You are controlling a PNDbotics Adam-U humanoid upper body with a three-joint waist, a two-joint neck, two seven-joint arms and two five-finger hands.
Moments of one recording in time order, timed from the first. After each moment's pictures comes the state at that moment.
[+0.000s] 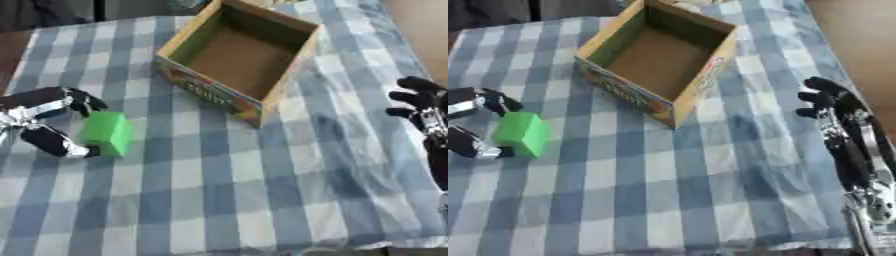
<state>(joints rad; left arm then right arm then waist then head) -0.42 0.76 -0.15 -1.45 -0.51 -0.18 -0.57 -0.14 -0.21 0.01 -1.86 0.02 -0.12 0.04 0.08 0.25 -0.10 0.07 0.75</state>
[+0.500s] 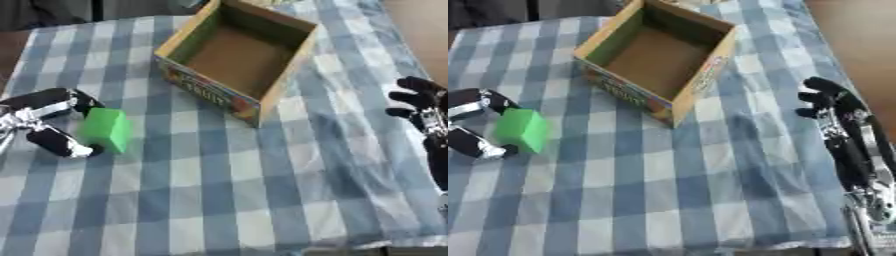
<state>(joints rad) -0.43 0.75 -0.16 -1.43 -0.52 -0.20 -0.55 -0.14 -0.21 0.01 -1.86 0.02 -0.12 0.05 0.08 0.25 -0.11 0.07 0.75</state>
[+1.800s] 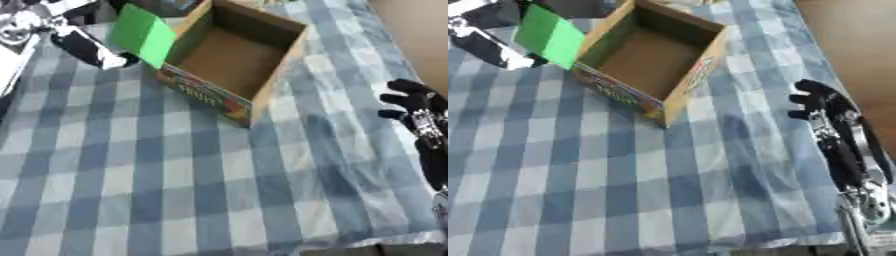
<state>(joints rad) -0.92 0.59 -0.22 -1.34 -0.49 -0.22 -0.51 -0.14 -0.21 0.03 -1.85 0.01 -0.12 0.07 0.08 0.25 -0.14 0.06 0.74</state>
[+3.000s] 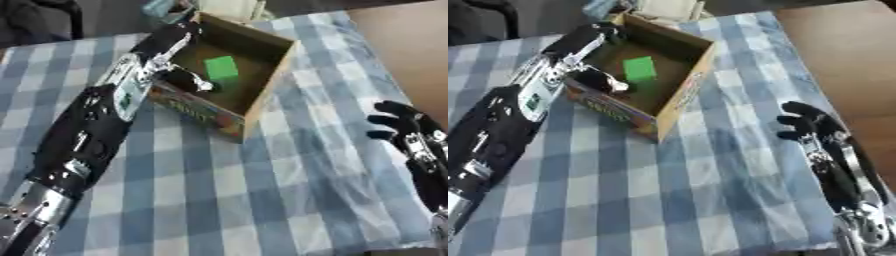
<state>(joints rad) -1.04 0.28 -0.18 -0.93 -0.87 -0.19 -0.11 -0.15 -0.20 0.07 -1.85 -0.01 -0.12 0.11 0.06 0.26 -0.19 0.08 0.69</state>
